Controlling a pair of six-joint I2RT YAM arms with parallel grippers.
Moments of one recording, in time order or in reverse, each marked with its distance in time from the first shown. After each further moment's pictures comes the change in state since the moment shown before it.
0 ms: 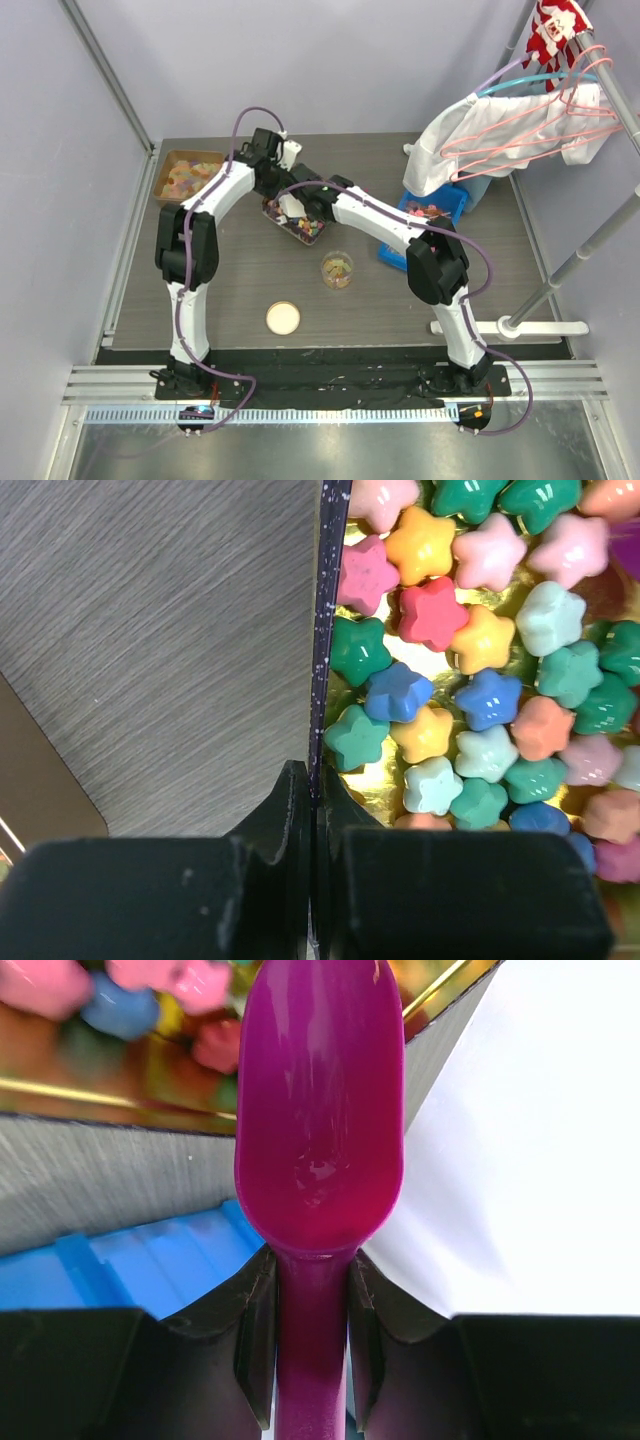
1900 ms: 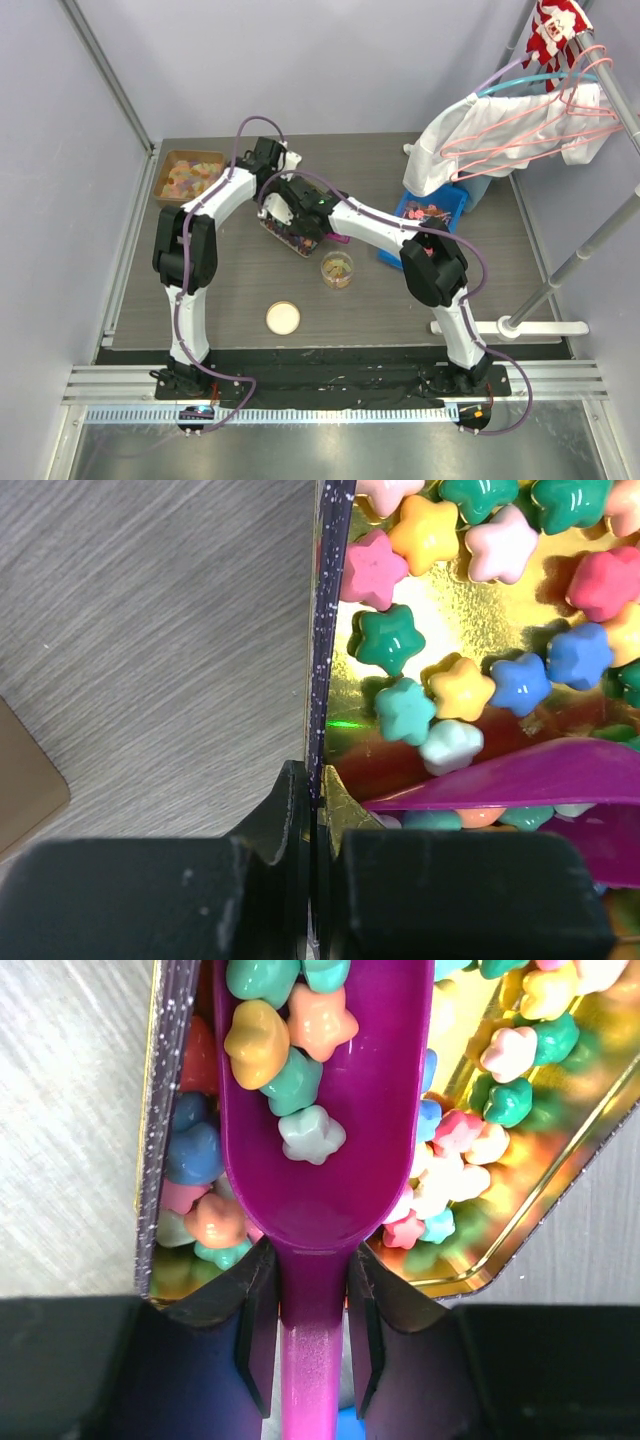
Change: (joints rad) left arm -0.022 -0.043 -0.093 -0.021 -0.035 -0.033; right arm 0.028 0.005 -0.122 0.174 -0.444 0.557
